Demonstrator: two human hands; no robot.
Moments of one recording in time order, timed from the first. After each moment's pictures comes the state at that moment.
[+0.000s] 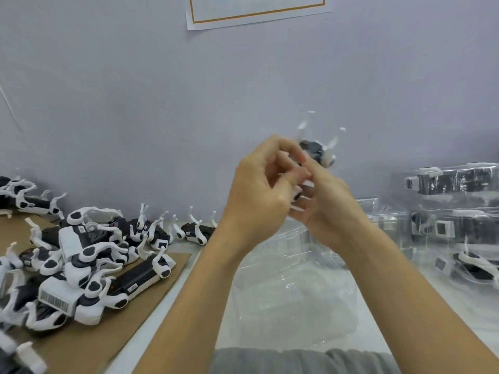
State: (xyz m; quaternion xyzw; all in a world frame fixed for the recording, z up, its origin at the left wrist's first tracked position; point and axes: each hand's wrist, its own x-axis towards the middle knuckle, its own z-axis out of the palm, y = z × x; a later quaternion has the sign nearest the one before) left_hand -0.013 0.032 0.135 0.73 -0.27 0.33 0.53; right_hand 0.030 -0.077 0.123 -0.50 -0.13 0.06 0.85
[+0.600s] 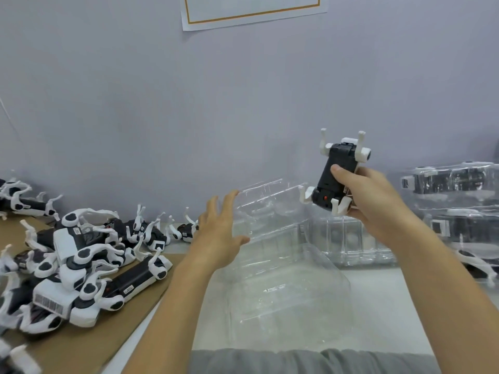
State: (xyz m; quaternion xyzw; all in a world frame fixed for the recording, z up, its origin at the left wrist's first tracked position) left_hand 0.028 0.101 0.061 0.95 0.03 0.15 0.26; right_hand 0.061 -0.144 0.115 -0.70 -0.08 -0.08 0.70
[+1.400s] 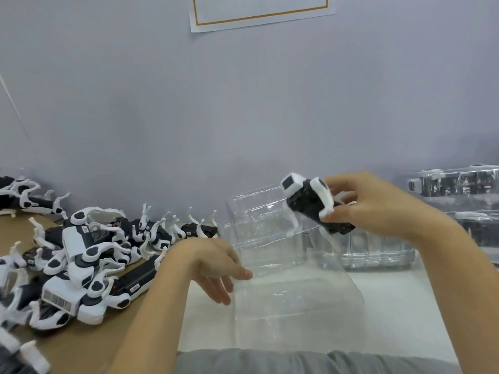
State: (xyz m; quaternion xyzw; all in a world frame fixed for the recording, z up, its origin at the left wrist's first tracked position) left_hand 0.008 0.118 0.079 0.91 0.09 -0.23 0.33; right_hand 0.039 -0.151 0.131 -0.87 -0.27 -0.03 0.41
